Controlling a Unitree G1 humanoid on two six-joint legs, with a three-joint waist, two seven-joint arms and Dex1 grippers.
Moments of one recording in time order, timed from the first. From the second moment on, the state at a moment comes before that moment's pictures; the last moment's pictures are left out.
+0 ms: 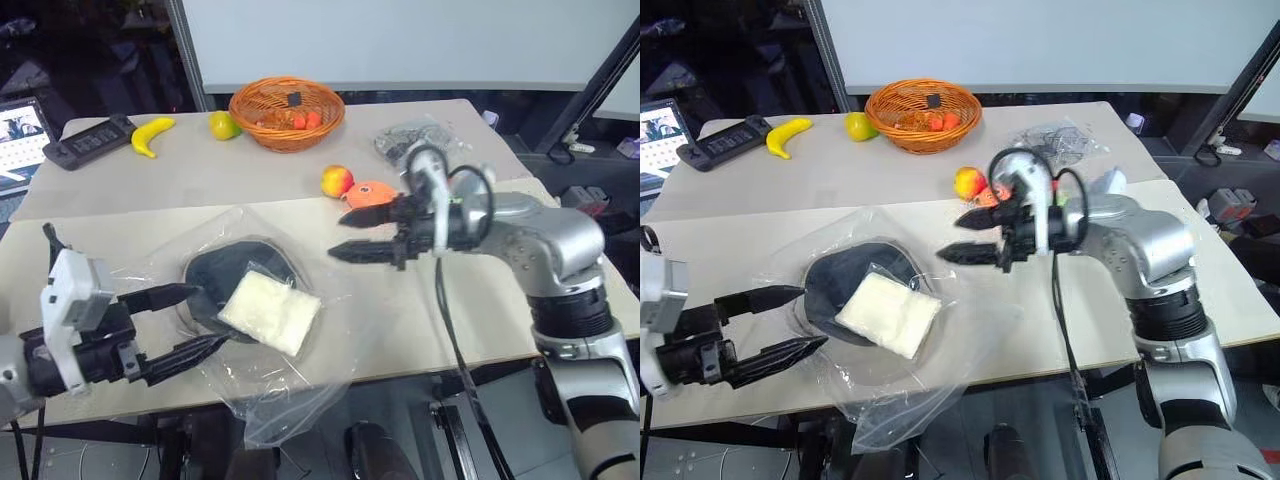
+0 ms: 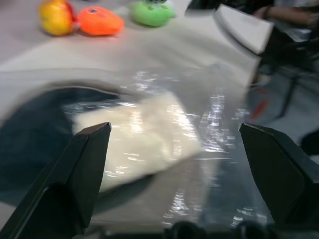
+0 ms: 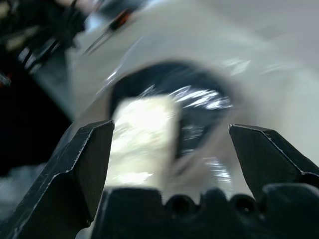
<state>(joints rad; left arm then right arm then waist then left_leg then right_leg) 0.38 0.99 0.89 -0.82 -1.28 0.91 -0.76 -0.88 -0.59 0.21 -0.21 0.68 1.02 0.99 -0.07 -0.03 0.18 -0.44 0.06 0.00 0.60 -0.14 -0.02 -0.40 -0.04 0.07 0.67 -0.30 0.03</state>
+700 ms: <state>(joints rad) 0.44 0.99 0.98 -0.85 -1.32 0.92 -0.67 -0.84 -0.46 0.54 -0.05 0.33 0.88 0.91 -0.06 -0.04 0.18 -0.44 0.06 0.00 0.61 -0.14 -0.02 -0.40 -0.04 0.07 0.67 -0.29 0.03</state>
